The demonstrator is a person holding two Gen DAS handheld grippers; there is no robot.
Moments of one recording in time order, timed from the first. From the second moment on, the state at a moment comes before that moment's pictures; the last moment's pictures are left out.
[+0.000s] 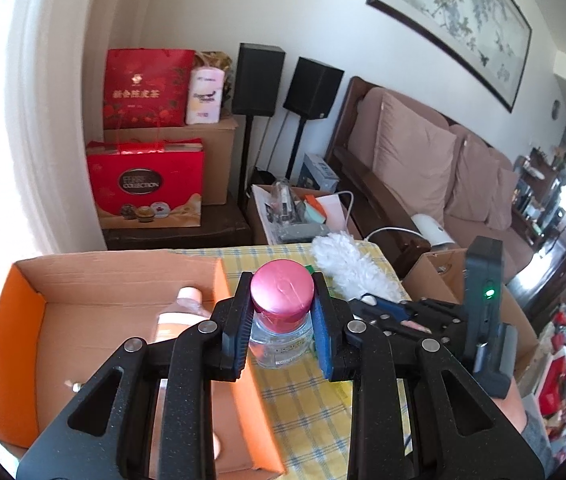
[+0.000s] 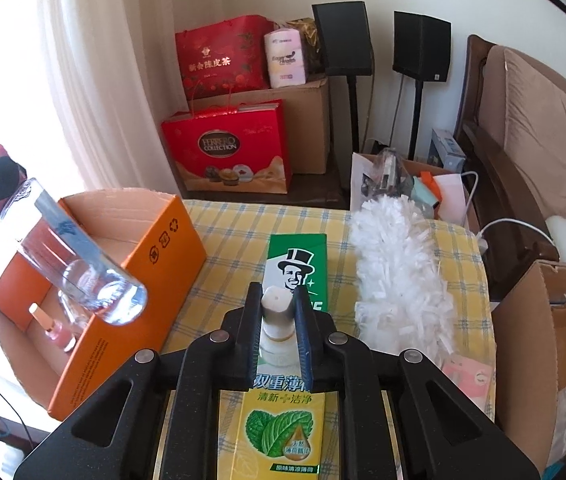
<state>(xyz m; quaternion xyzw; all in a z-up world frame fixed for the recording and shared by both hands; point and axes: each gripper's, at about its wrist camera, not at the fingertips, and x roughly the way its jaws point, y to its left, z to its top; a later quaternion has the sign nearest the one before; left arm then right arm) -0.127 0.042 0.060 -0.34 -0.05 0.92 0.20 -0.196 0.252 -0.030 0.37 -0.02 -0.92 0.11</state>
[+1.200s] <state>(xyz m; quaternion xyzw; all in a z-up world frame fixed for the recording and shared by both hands) -0.122 -0.115 0.011 -0.39 -0.08 0.91 0.09 -0.165 0.071 -0.036 0.40 0.07 -0.87 0.27</state>
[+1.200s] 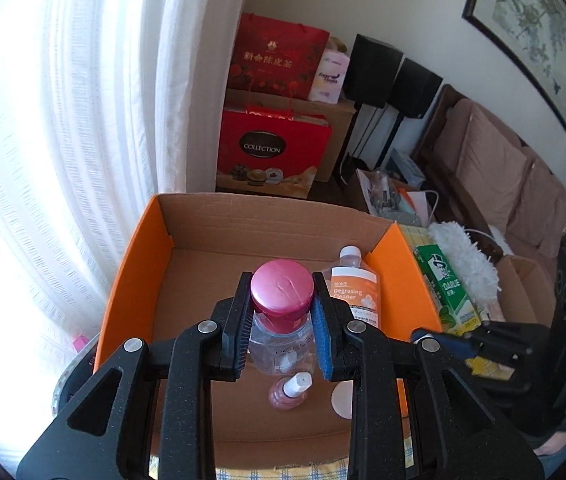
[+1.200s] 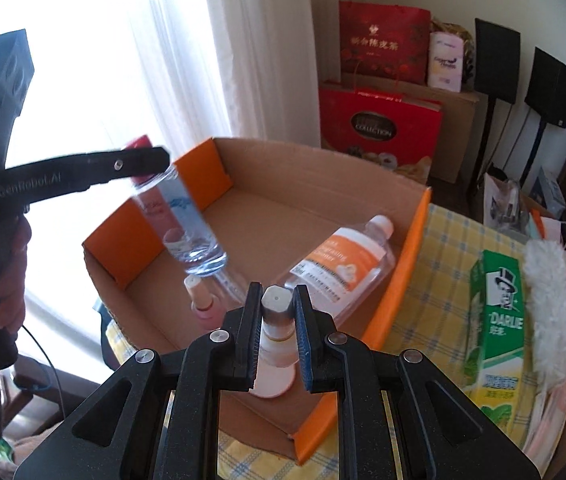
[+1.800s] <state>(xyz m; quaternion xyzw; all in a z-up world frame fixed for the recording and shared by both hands) -0.192 -0.056 -0.014 -0.45 0.00 0.88 0.13 -0.159 0.066 -0.053 0.41 0.08 -0.87 0.27</state>
